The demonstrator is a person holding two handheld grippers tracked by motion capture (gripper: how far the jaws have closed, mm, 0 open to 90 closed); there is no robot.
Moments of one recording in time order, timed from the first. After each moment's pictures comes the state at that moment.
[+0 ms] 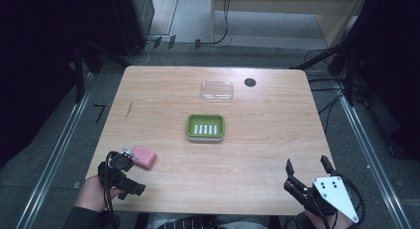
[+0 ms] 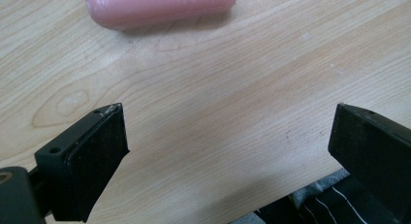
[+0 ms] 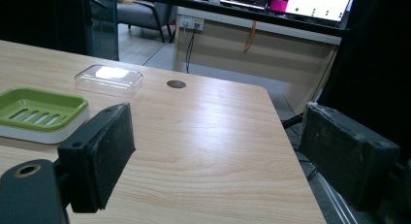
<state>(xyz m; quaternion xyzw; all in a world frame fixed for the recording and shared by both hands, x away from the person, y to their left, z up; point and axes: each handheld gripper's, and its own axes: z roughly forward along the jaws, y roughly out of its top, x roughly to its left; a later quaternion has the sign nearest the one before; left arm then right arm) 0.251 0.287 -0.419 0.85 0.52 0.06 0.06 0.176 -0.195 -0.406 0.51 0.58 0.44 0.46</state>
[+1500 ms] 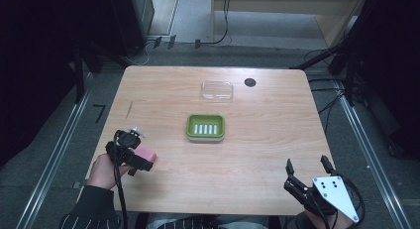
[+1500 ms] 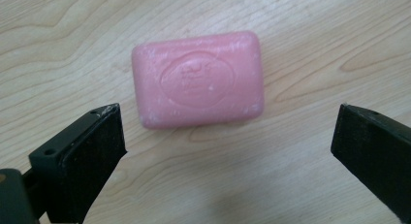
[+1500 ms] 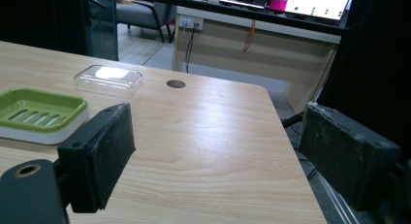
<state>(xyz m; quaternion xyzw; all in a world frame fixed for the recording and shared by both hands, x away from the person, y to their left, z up) 0.304 0.276 -0.408 0.84 0.53 0.08 0.09 0.176 -0.195 -0.406 0.51 0.58 0.43 0.46</state>
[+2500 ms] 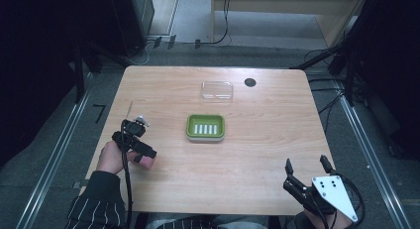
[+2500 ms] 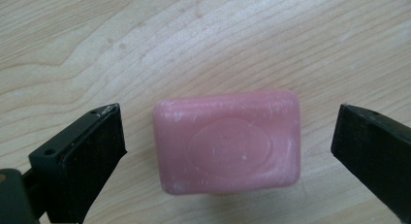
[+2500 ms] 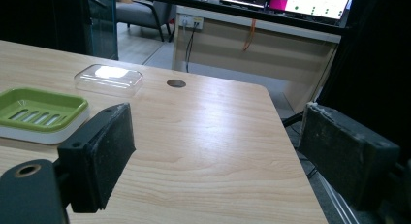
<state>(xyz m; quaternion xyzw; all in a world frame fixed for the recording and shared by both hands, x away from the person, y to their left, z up) 0.350 0.276 -0.424 0.83 0.55 0.07 0.06 0.177 -0.193 -0.406 0.51 0.58 0.43 0.46</state>
